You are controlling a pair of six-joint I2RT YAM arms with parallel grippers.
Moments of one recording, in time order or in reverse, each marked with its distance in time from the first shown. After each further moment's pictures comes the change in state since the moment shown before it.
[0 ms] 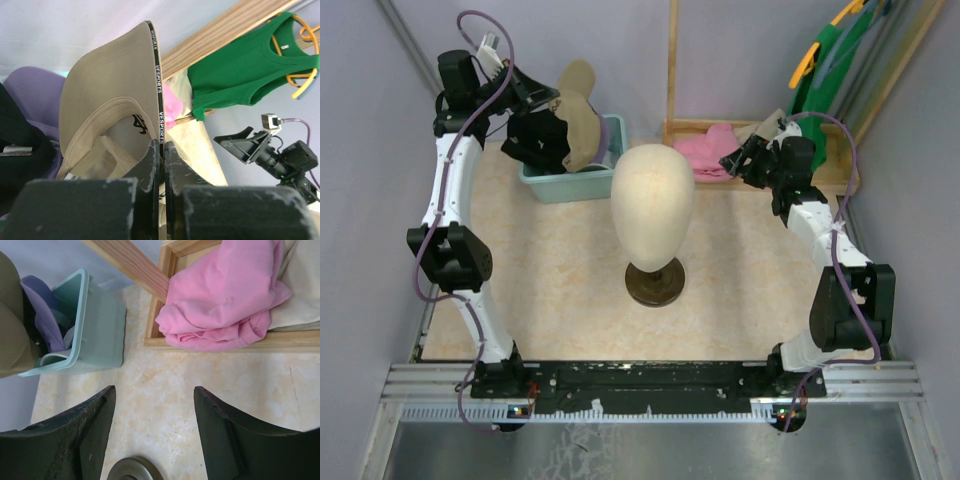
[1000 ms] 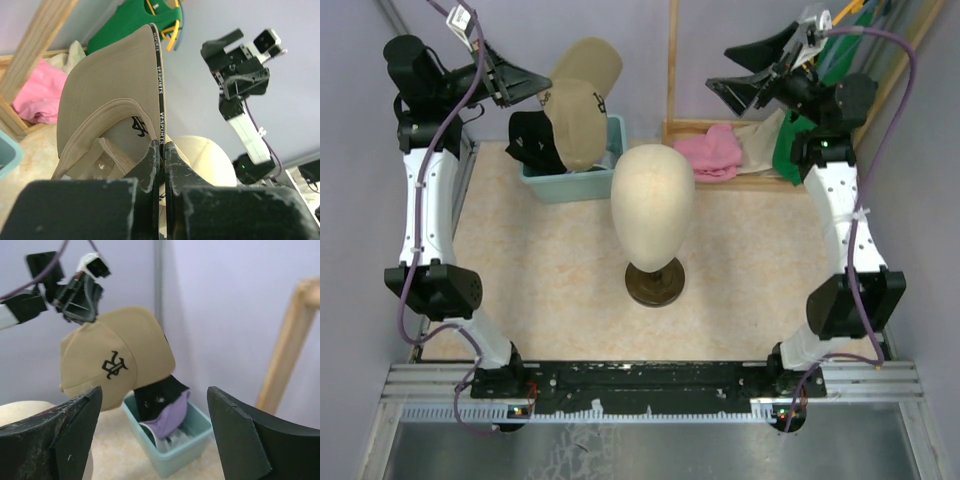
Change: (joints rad) left arm 0.026 -0.228 -0.042 0.204 0.360 -0.308; right arm 0.001 0.029 0.508 0.454 -0.587 -0.052
